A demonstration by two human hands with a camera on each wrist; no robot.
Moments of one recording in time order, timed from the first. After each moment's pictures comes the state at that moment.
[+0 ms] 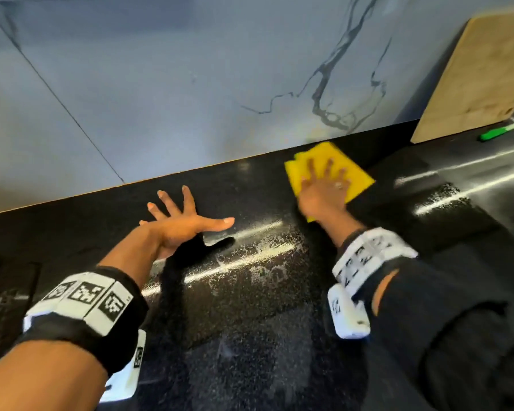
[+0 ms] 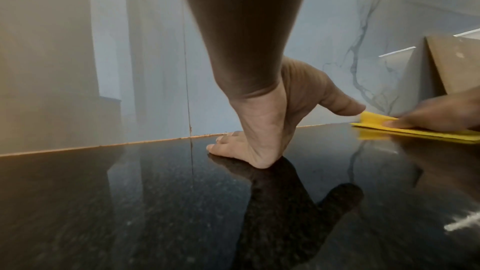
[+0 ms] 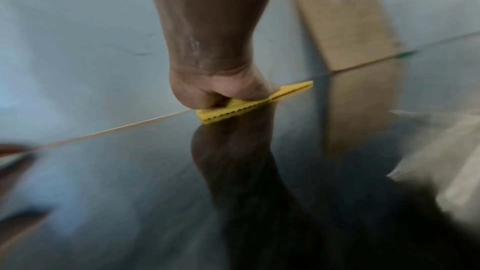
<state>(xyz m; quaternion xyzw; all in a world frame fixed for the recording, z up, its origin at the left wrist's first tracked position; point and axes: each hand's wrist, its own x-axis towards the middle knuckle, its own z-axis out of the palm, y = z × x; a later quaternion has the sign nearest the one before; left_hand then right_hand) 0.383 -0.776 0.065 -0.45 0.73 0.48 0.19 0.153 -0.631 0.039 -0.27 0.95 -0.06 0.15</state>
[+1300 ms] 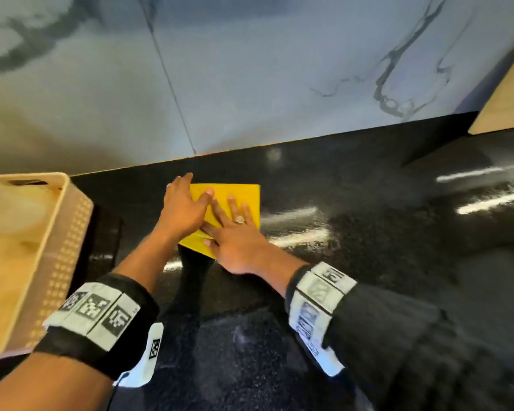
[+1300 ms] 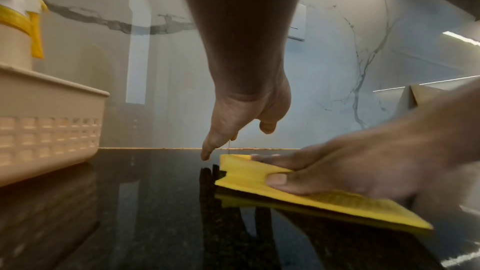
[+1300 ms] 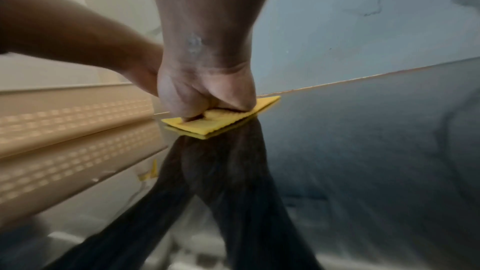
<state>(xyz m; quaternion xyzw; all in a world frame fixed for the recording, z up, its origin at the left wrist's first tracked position) 0.488 -0.805 0.053 -0.51 0.78 0.35 -0.10 0.402 -0.690 0.032 -0.66 0.71 0.02 0.23</state>
